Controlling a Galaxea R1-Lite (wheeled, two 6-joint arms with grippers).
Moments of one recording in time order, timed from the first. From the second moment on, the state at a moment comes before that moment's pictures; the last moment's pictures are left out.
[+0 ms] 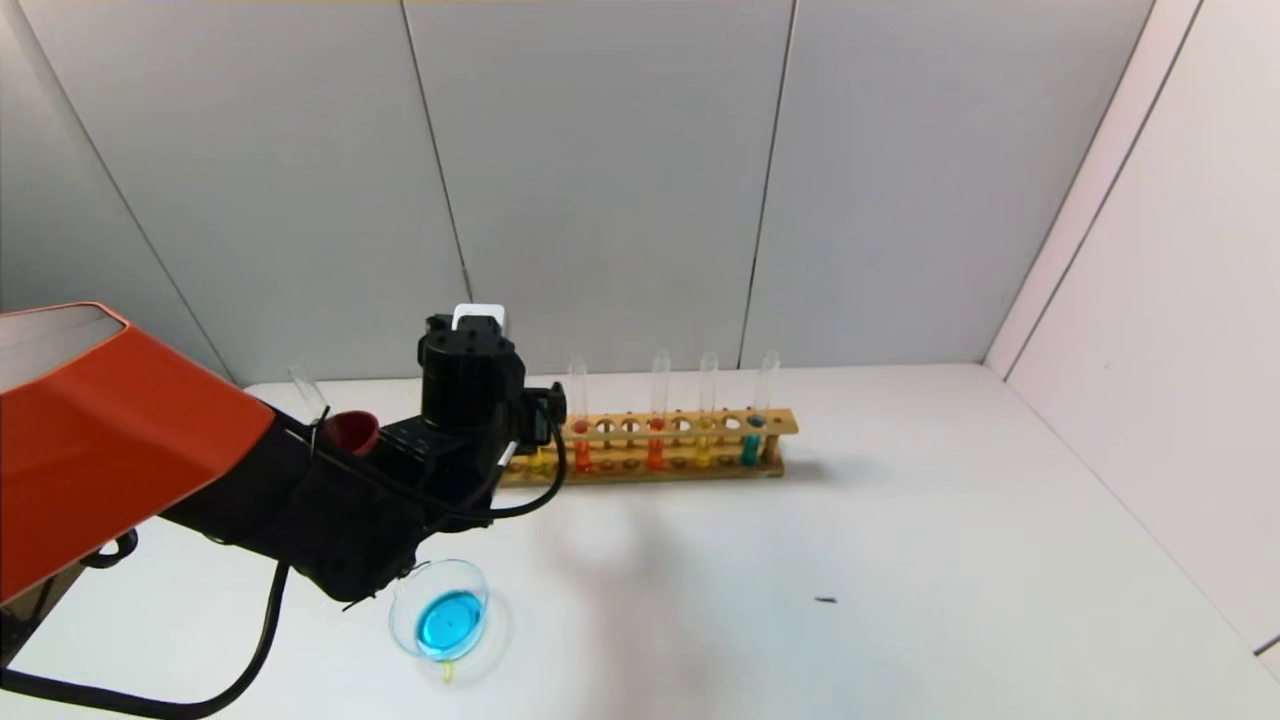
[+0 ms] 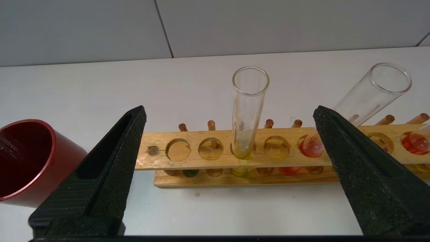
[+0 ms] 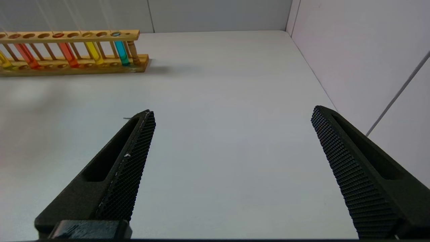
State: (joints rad) left arm -0.55 2.00 -0.88 -0.86 0.56 -0.14; right arm 0.00 0.00 -0.01 0.03 -0.01 0.02
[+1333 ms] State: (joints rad) left arm -0.52 2.09 -0.98 -0.87 0.50 -0.11; right arm 0.00 0.00 -0.01 0.03 -0.01 0.02
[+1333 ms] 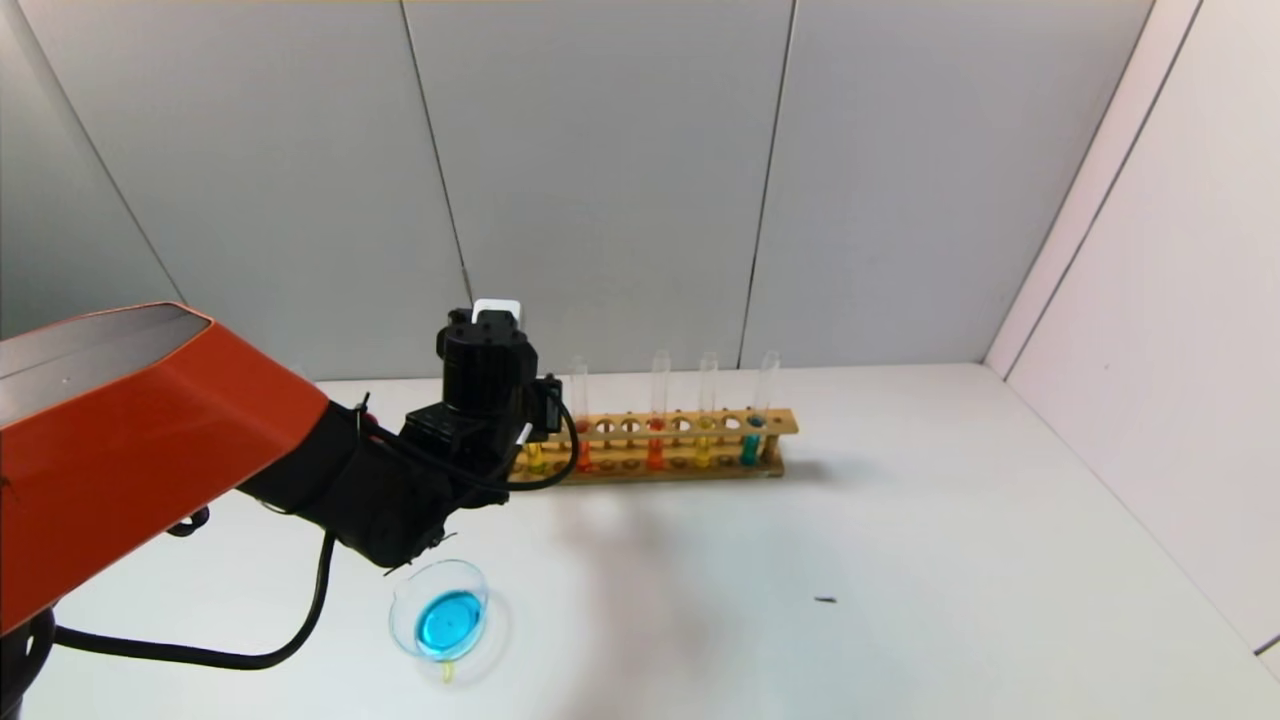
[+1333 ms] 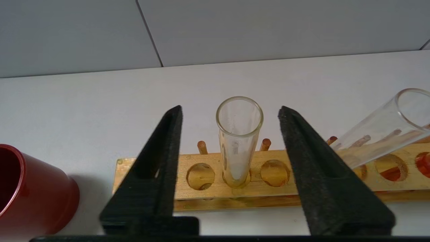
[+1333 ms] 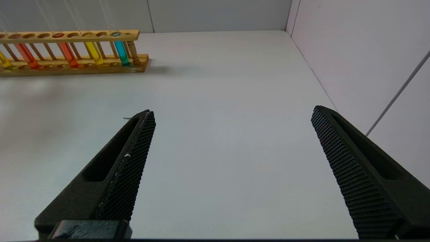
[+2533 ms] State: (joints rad) left arm -0.51 2.04 -1.01 -0.81 0.50 -0.08; right arm 0.00 0.00 -0.01 0.03 -0.01 0.02
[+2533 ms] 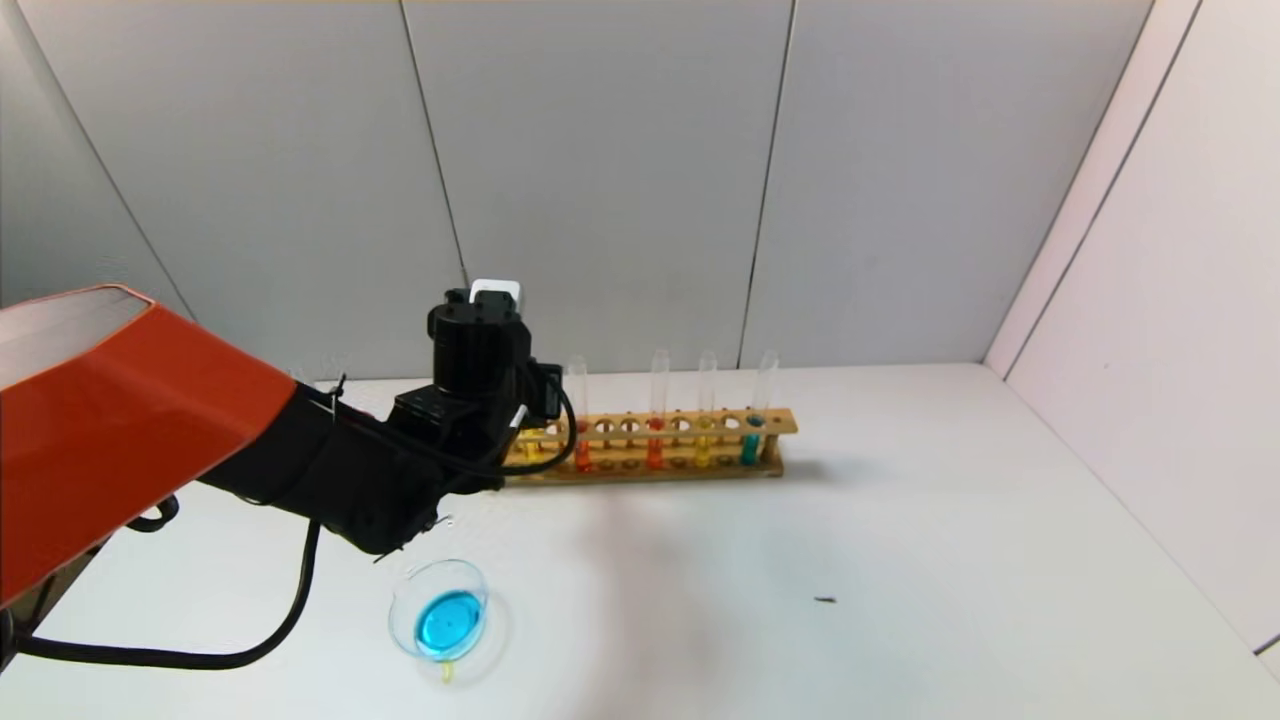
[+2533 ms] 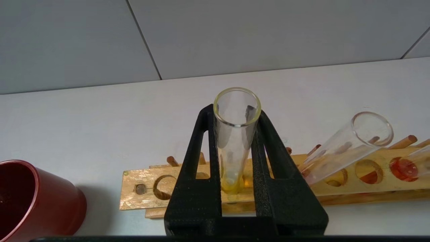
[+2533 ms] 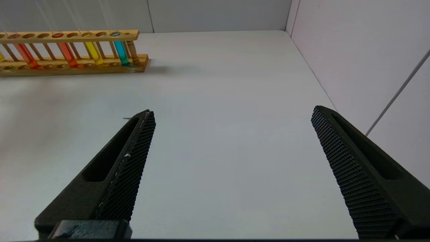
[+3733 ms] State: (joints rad) left arm -0.52 1.89 -1.29 -0.45 0.50 -0.07; right arm 0.00 0.00 -0.01 0.03 -0.01 0.02
